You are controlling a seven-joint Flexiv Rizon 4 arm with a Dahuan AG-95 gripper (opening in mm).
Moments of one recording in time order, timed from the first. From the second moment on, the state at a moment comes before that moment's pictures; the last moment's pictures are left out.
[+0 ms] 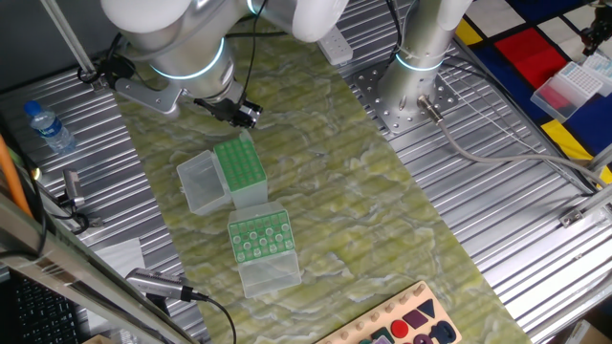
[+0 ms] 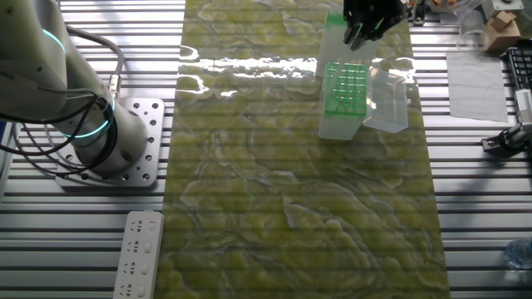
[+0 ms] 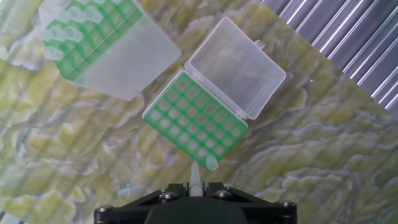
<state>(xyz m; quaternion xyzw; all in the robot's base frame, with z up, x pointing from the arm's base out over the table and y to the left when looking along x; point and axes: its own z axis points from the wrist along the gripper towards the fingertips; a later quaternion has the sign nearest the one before) 0.513 0.067 0.275 0.31 -0.94 0.06 0.13</state>
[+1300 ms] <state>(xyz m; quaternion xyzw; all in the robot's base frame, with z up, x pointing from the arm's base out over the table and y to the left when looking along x) 0.521 0.068 0.274 0.32 -0.94 0.07 0.13</state>
